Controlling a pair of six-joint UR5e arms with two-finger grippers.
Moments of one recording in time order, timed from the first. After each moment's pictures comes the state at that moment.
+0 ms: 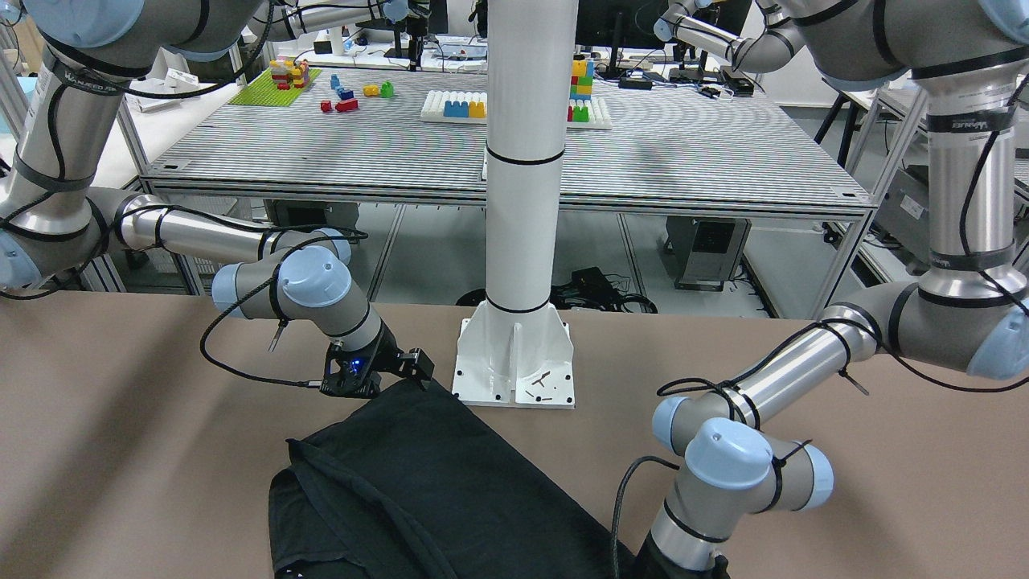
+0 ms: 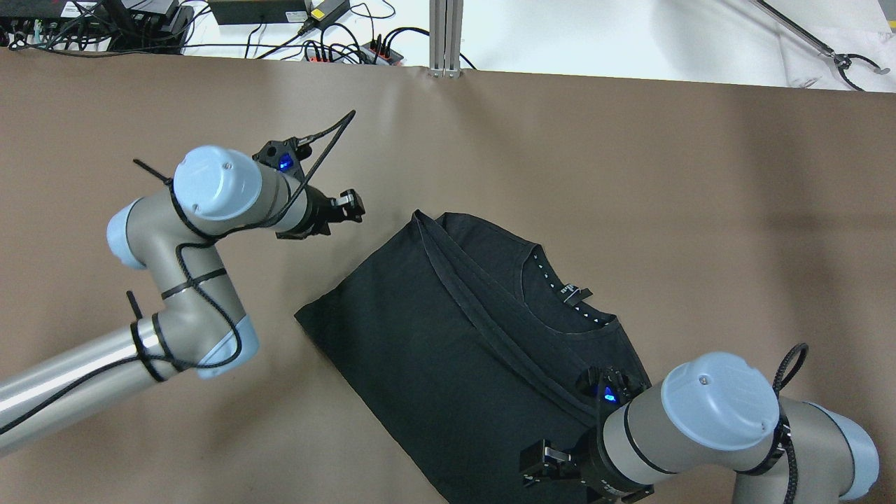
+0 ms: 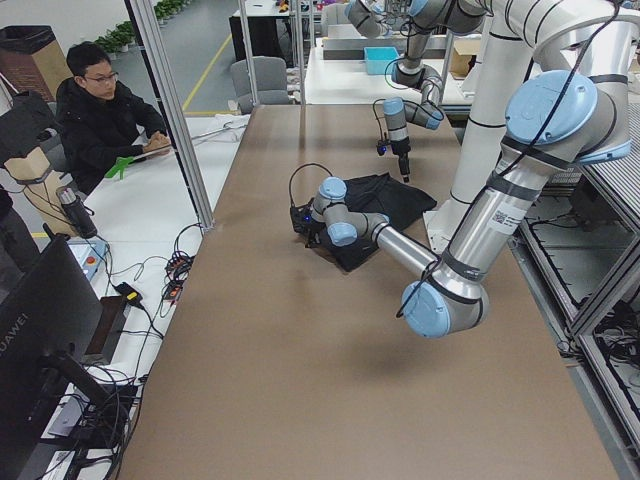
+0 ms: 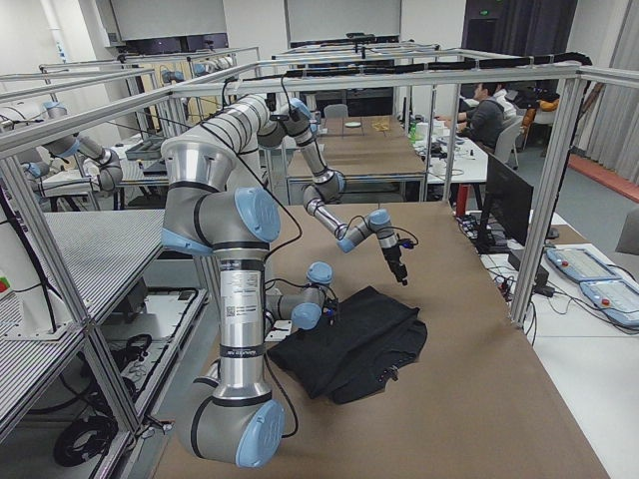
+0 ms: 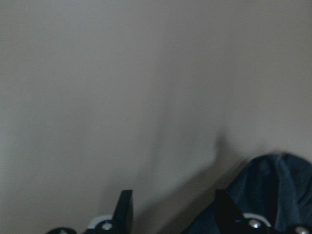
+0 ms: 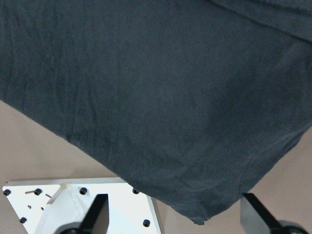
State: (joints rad) left arm -0.71 -2.15 -1.52 -2.12 -1.82 -1.53; right arm 0.38 -1.41 2.16 -1.35 2.11 1.57
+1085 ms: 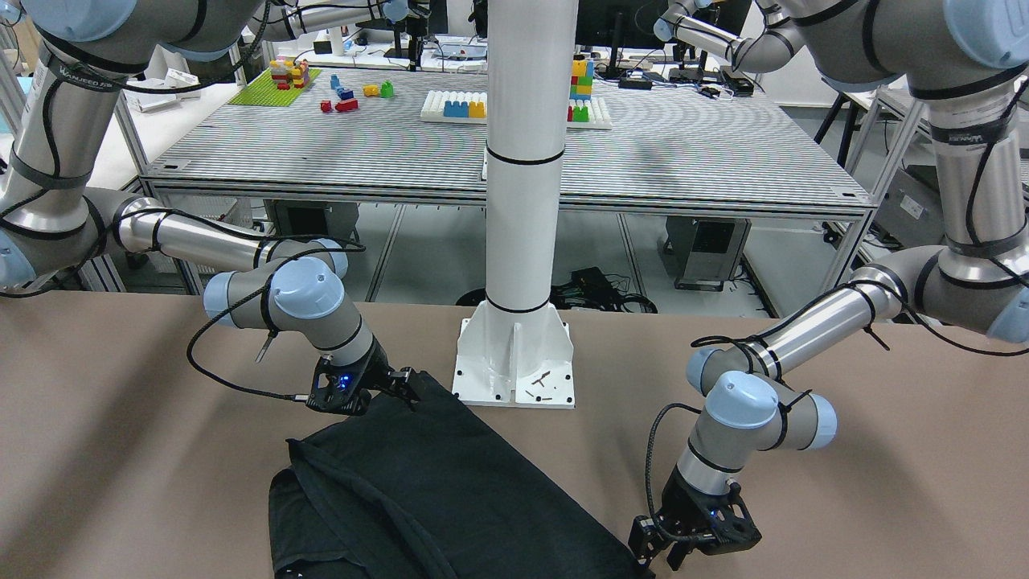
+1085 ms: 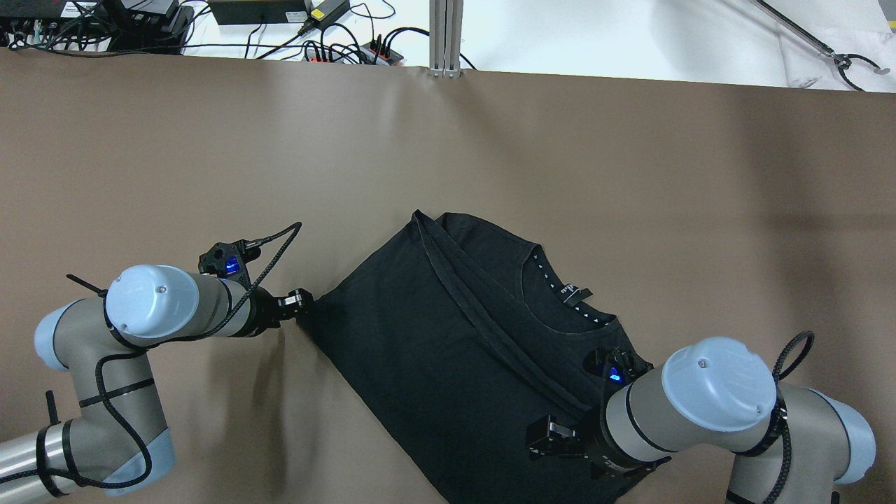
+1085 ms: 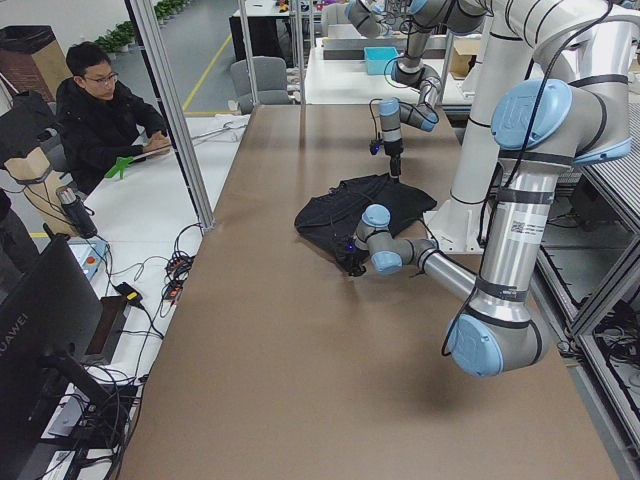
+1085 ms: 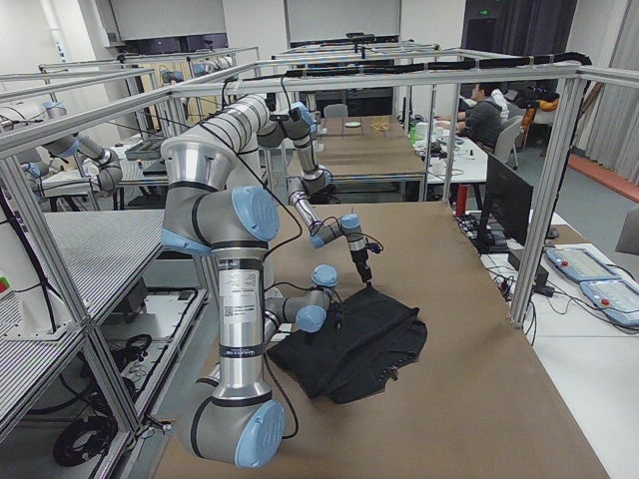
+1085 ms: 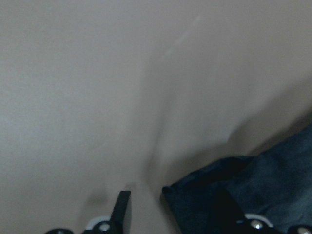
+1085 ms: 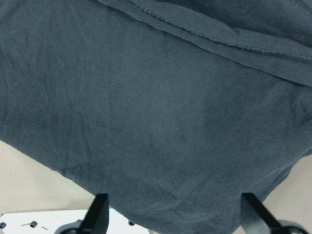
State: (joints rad) left arm -0.55 -1.87 -1.74 -2.13 -1.75 -1.60; right arm 0.41 -1.41 2.13 -1.35 2.08 1.58
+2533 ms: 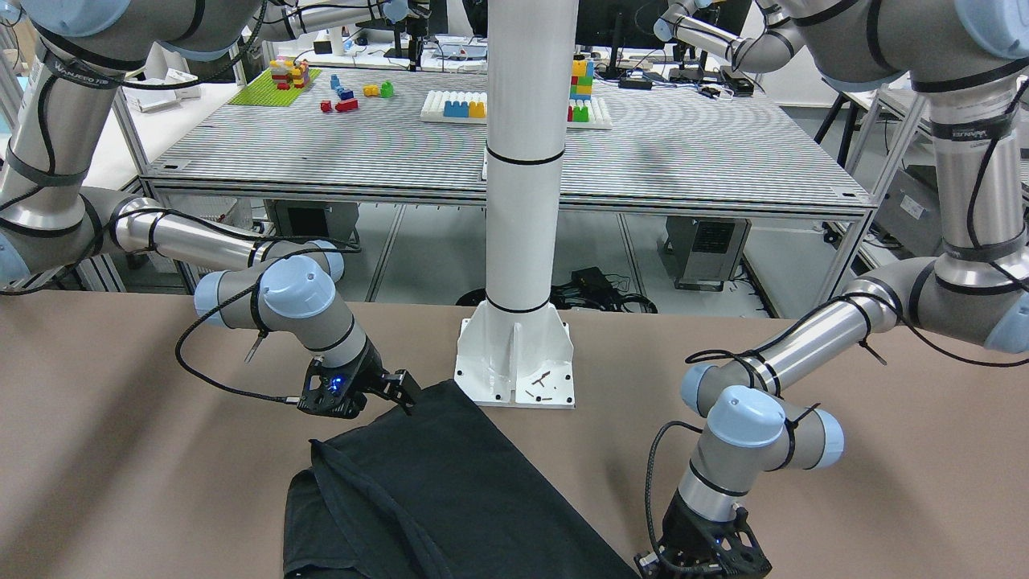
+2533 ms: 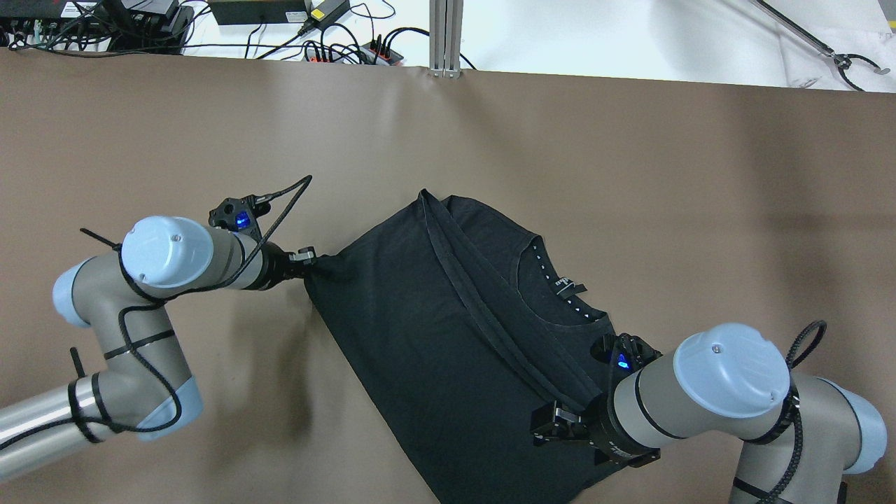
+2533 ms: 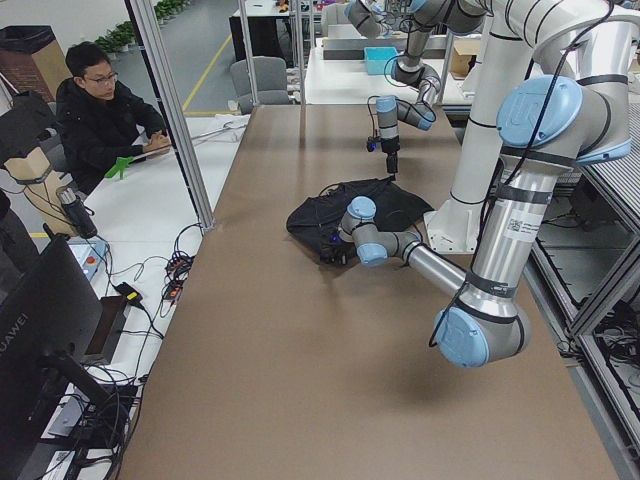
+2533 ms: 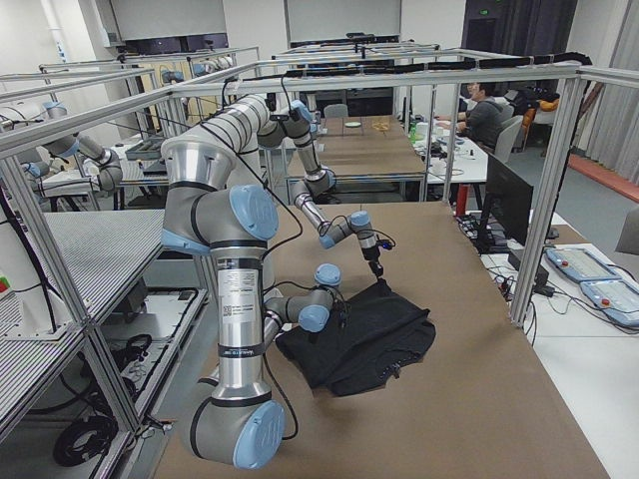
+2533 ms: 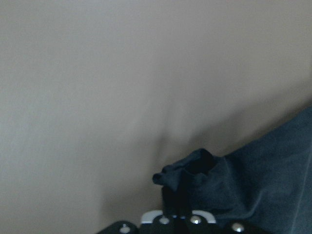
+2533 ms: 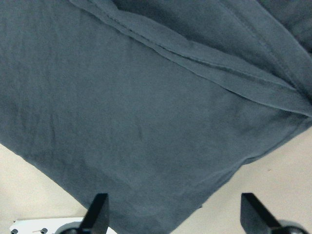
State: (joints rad) left arm -0.64 -1.97 -1.66 -2.12 -1.76 -1.55; right arm 0.45 -1.41 2.13 -1.34 2.09 1.57
